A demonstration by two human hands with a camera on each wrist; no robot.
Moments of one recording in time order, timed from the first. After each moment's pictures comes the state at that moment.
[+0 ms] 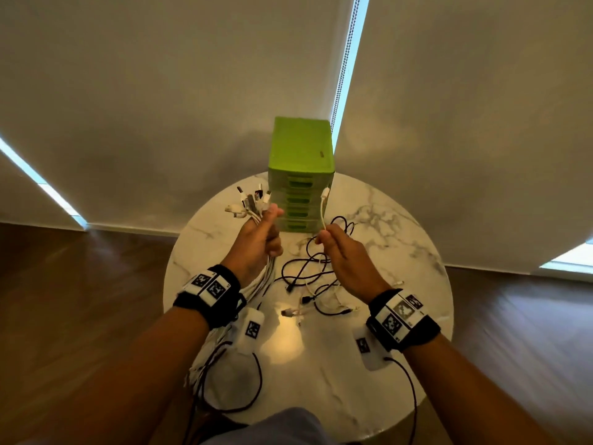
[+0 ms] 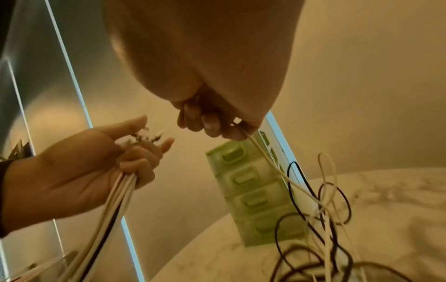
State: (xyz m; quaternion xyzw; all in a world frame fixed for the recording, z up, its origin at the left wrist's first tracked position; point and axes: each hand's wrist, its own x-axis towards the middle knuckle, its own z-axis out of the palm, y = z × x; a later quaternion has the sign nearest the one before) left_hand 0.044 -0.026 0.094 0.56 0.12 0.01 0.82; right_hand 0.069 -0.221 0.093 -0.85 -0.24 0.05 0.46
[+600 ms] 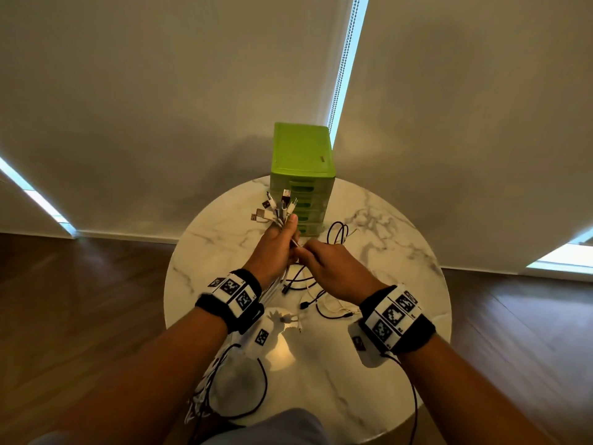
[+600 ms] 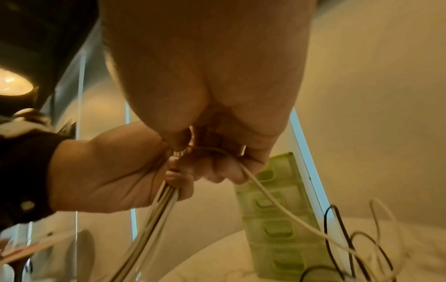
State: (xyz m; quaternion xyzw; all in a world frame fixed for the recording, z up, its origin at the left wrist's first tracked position) left_hand 0.046 -0.036 0.087 0.67 0.10 -0.01 0.74; right_hand 0.060 -0.189 0.106 -0.89 -0.32 0.10 0.29
